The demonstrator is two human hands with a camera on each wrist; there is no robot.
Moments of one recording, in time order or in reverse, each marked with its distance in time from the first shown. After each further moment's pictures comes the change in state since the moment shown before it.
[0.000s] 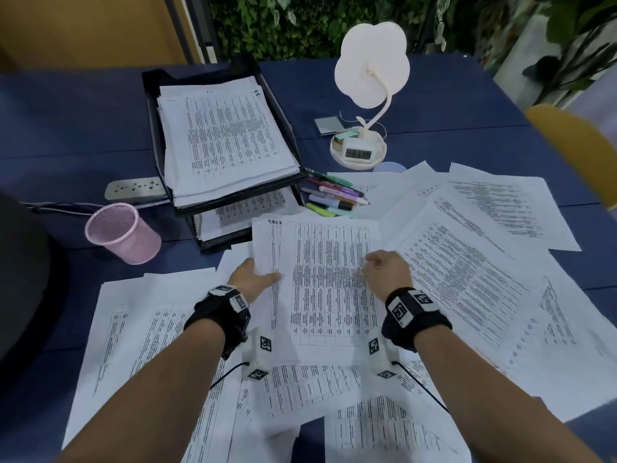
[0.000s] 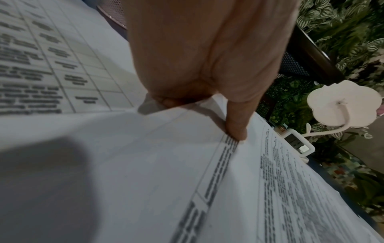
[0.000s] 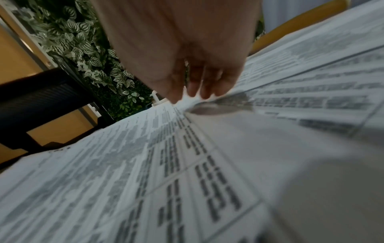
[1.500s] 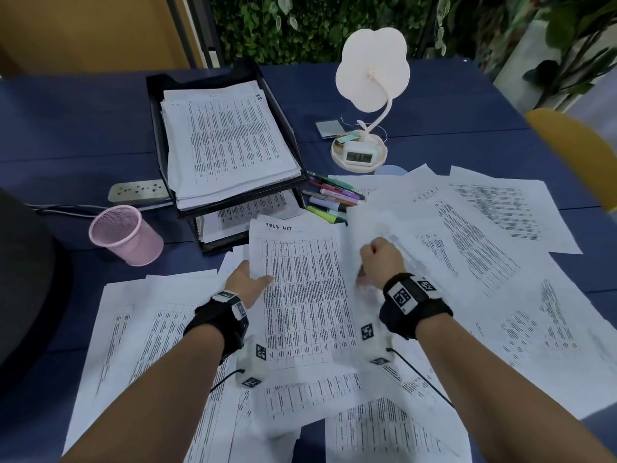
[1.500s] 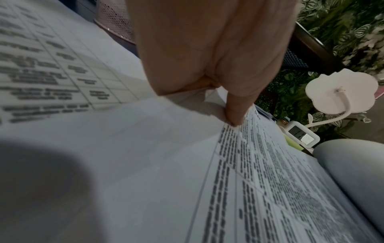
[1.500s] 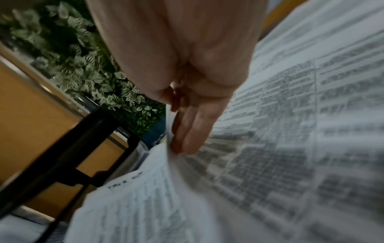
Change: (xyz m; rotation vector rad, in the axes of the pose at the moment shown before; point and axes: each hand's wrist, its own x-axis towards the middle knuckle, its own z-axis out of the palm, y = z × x) left_hand -0.002 -0.006 -0.003 0.047 0.043 -0.043; right_hand 0.000 -0.041 -0.011 0.180 -0.015 0.064
